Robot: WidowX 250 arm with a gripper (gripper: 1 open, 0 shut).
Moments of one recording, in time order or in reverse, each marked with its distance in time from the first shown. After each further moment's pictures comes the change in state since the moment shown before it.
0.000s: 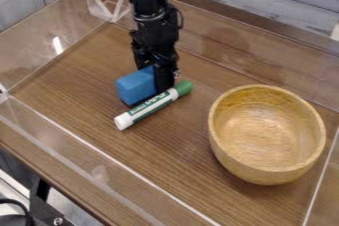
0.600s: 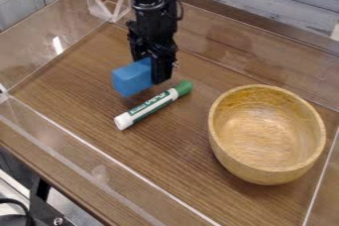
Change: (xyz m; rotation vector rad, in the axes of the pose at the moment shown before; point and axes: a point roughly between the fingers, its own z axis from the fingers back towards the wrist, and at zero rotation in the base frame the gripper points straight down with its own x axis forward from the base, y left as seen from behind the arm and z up) arm 0.002 -0.003 0.017 0.033 0.026 0.008
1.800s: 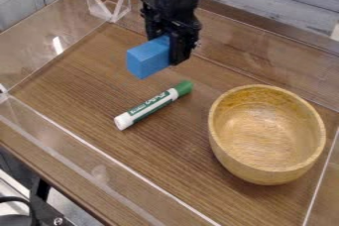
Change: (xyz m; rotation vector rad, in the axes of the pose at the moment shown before) arm 0.011 -0.038 0.041 0.065 -0.028 0.010
